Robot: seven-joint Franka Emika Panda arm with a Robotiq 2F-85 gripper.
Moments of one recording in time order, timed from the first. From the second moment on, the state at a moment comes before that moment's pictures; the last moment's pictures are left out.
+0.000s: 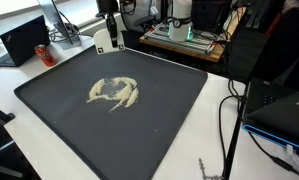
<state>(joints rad) -0.07 -0.02 -0.12 -2.42 0.43 2.59 0.07</state>
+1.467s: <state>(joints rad) -0.22 0.10 -0.15 -2.32 0.90 2.40 -0.39</state>
